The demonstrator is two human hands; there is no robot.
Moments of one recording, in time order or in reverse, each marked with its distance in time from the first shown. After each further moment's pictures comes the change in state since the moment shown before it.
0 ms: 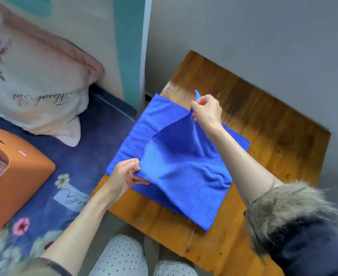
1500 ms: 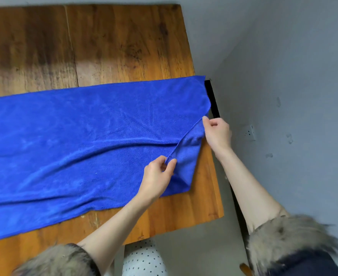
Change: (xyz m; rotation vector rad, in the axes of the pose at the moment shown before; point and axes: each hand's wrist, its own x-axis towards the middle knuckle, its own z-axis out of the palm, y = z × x) left_hand 0.017 -0.255 0.323 1.048 -0.346 0.063; right_hand -0.131 0.381 -0.276 0.141 0.512 0.599
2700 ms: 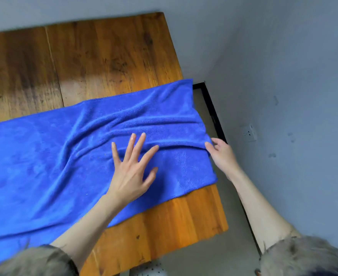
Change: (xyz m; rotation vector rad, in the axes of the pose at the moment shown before) left_hand 0.059 -0.021 -0.046 0.979 0.131 0.707; right_hand 0.022 0.067 -0.010 0.015 -0.237 0.105
